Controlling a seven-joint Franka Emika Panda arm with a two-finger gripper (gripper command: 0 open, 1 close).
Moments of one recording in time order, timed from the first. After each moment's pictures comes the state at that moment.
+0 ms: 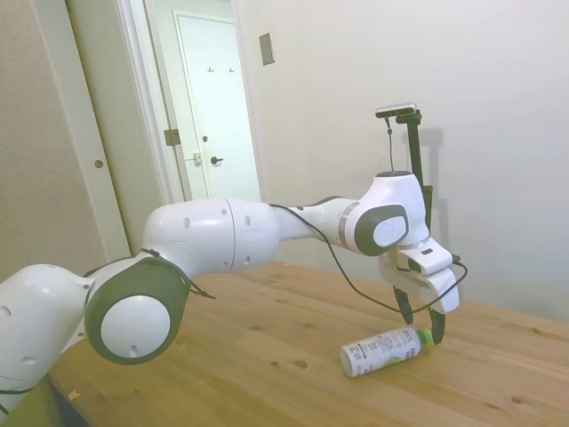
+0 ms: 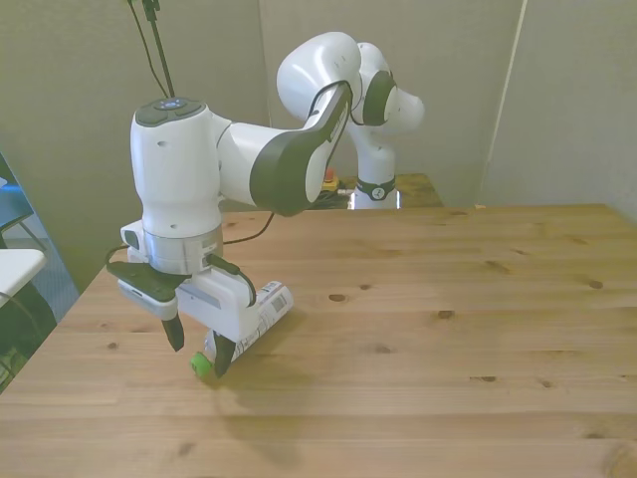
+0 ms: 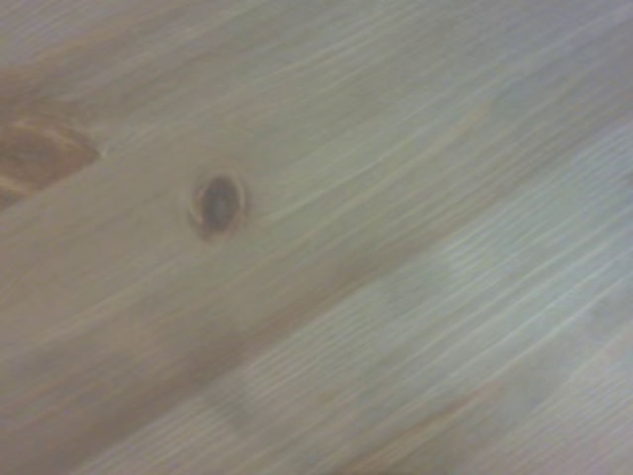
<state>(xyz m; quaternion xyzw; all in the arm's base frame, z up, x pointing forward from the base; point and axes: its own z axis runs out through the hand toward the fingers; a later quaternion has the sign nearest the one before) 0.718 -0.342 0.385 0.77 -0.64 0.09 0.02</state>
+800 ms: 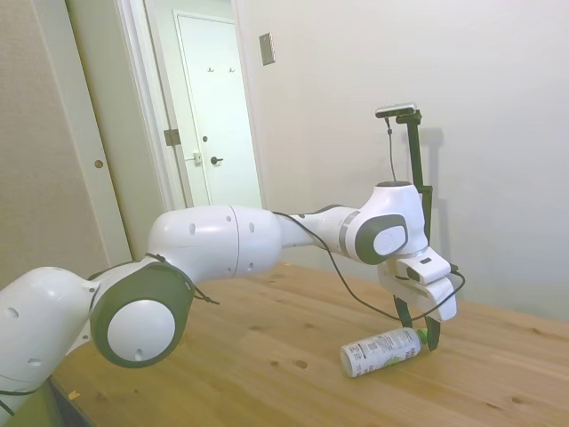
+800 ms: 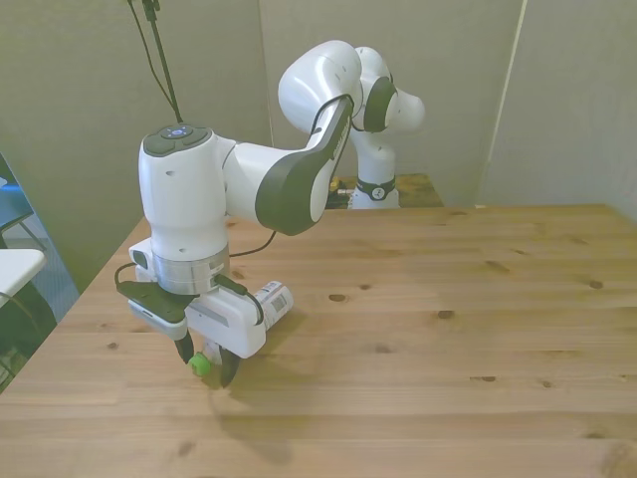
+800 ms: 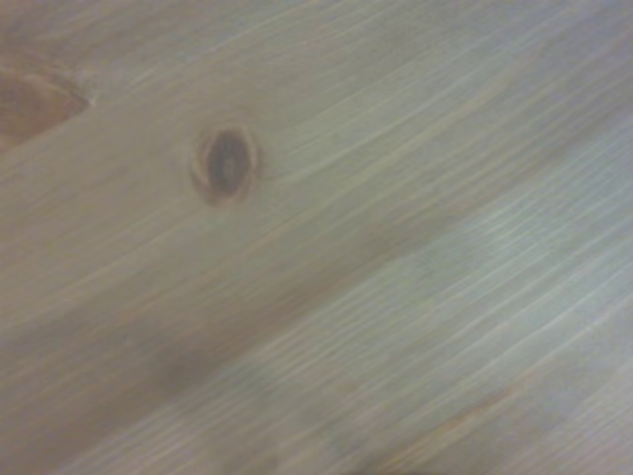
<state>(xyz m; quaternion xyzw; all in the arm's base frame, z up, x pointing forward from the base) 0.721 -0.338 0.368 0.77 -0.64 0.08 0.02</state>
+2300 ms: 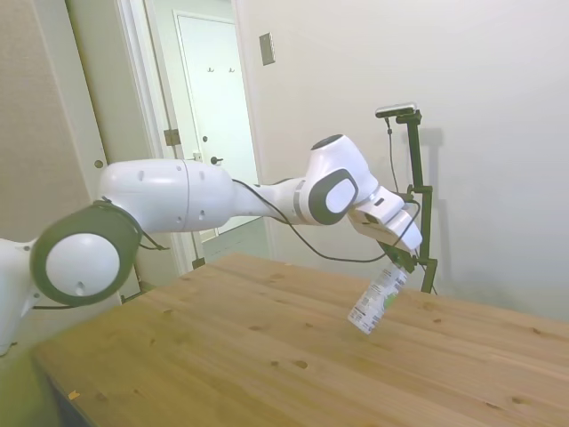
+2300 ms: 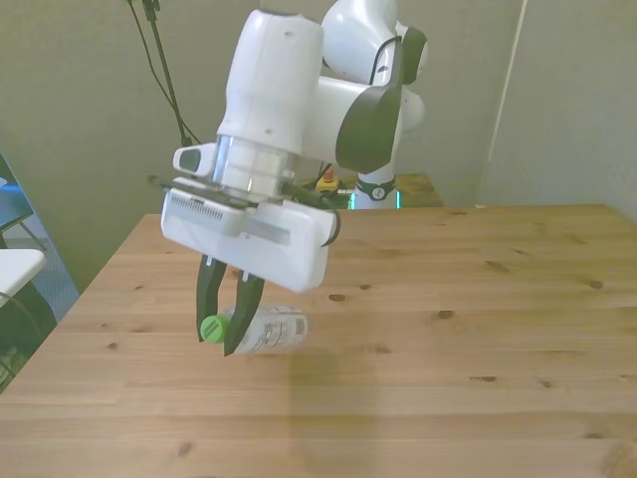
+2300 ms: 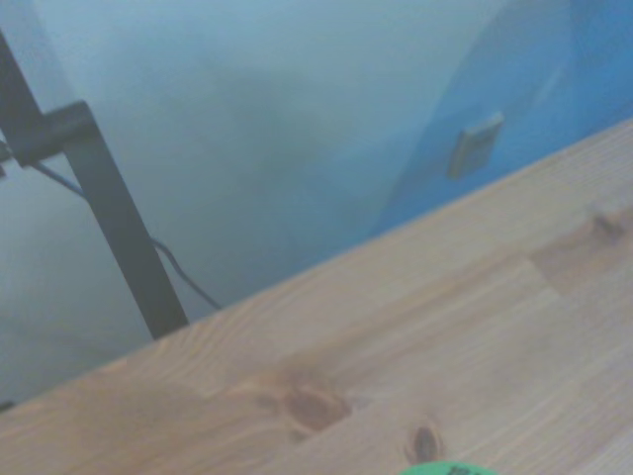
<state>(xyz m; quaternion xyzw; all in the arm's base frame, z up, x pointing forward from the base) 0.726 -0.236 0.499 0.75 -0.59 0.30 -0.01</state>
